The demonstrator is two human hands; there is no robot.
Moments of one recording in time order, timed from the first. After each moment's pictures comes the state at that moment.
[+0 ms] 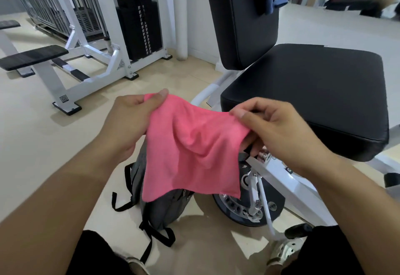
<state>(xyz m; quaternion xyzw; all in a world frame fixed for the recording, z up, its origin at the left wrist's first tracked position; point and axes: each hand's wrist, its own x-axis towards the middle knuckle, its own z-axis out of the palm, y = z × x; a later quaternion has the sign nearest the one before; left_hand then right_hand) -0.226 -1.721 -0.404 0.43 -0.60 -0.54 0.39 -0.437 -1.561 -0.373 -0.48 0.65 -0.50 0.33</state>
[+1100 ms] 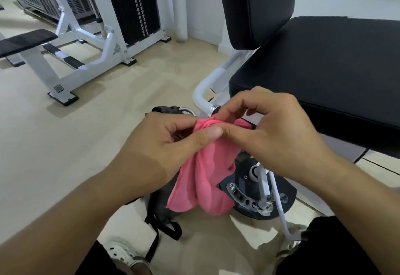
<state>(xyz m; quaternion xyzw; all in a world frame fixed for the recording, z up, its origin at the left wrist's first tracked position) -0.237 -1.669 -0.406 0.26 -0.77 -0.51 0.29 -0.418 -1.588 -0.391 -0.64 0.64 -0.41 0.13</state>
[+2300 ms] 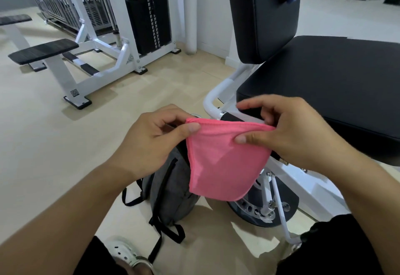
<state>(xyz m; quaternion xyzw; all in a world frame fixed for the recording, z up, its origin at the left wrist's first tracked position) -0.209 -1.695 -0.421 0.25 -0.77 -0.48 0.35 -0.434 -1.575 -0.374 -0.61 0.70 -0.34 0.17</state>
